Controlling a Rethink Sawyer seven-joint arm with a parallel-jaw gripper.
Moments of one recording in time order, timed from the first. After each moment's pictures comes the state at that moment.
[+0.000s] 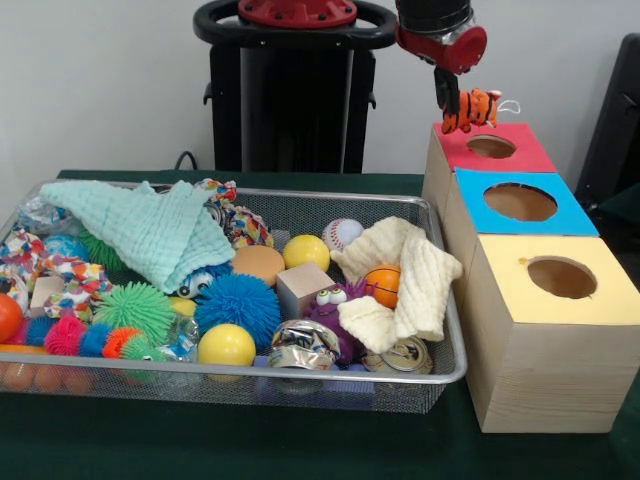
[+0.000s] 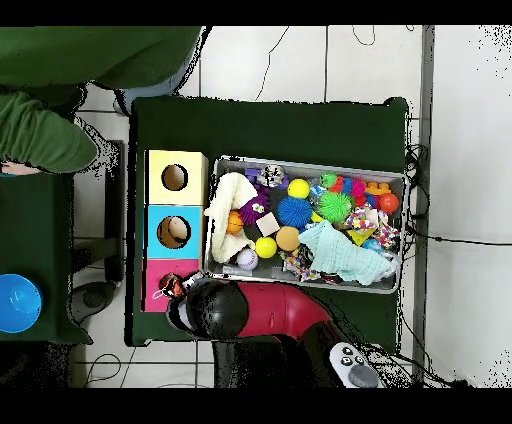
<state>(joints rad) -0.47 -0.93 0.44 2.25 0.00 0.48 2.71</state>
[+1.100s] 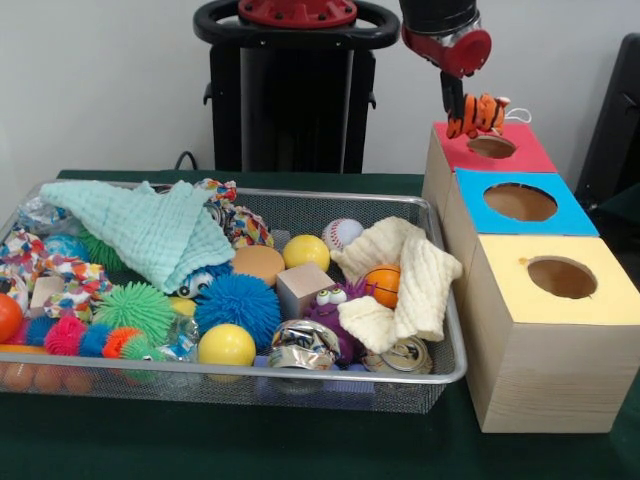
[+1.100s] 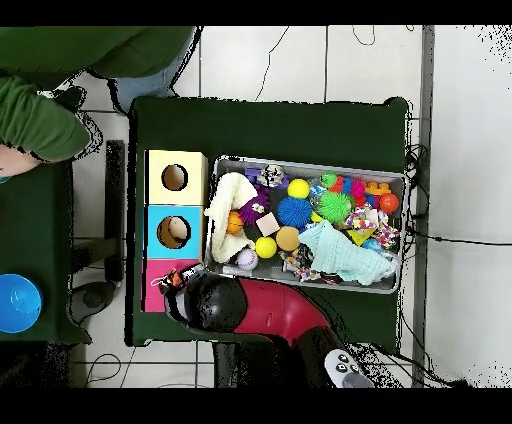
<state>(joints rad) -0.39 -0.94 0.35 2.23 0.12 0.47 2.71</state>
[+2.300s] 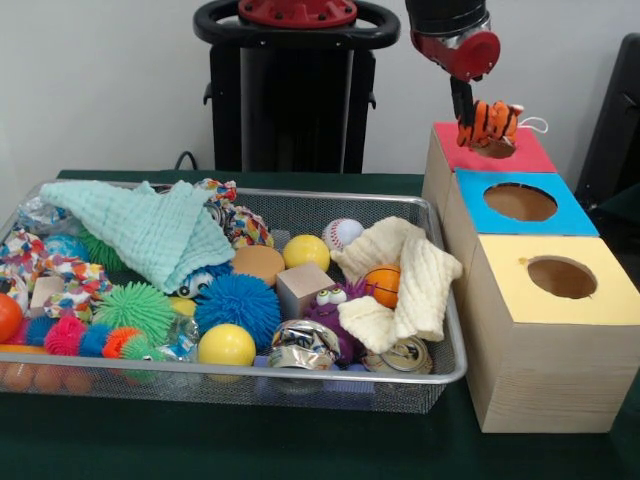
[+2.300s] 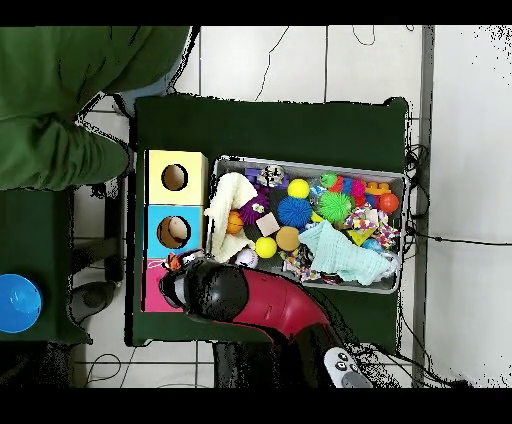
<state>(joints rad) -0.37 -0.94 0.32 2.20 0.22 0.46 2.71</state>
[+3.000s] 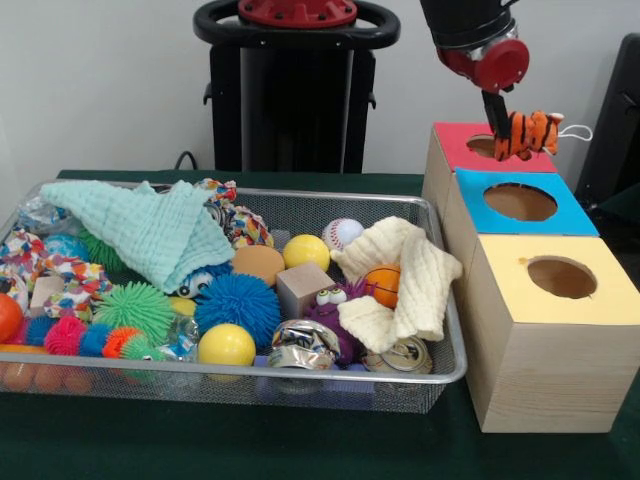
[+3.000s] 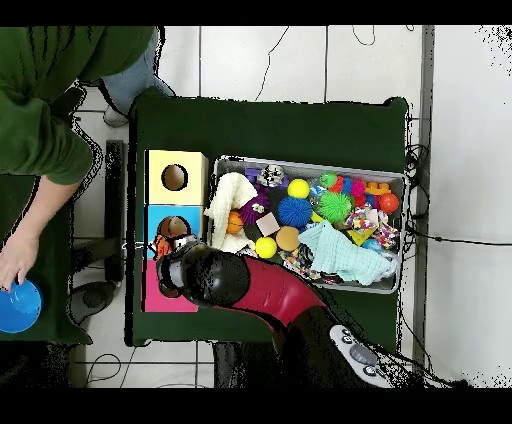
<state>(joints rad) -0.46 -0.88 0.48 2.21 0.30 0.37 2.71</state>
